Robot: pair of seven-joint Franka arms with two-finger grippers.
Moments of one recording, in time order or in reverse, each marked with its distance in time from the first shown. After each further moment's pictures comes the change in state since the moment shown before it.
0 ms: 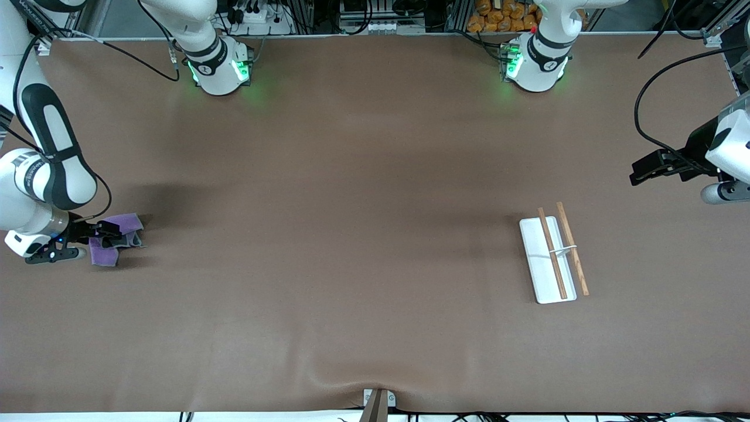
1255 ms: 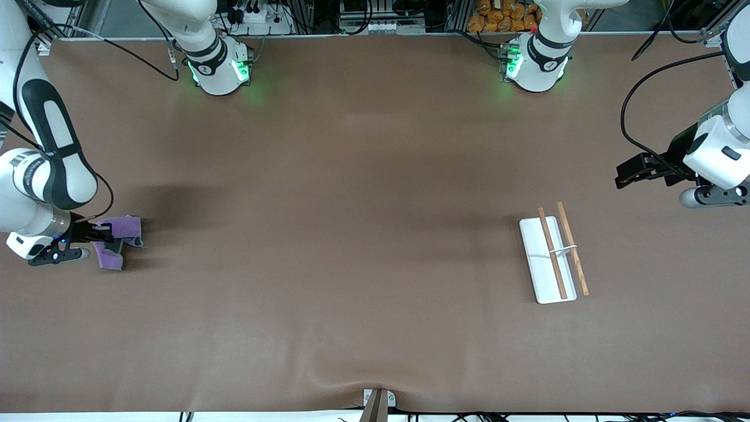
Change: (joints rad) left arm -0.026 0.014 -0.011 -0.006 -0.004 0.023 -0.002; right arm 0.009 -0.051 0.040 0.015 0.000 -0.075 0.001
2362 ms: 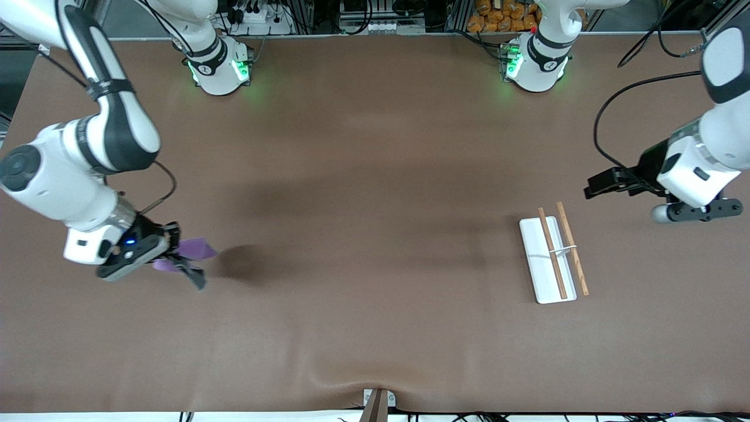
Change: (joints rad) left arm -0.056 0.053 -0.002 0.003 -0.128 0.041 -0.143; right arm 0.060 -0.178 0.468 0.061 0.002 -0.050 0.075
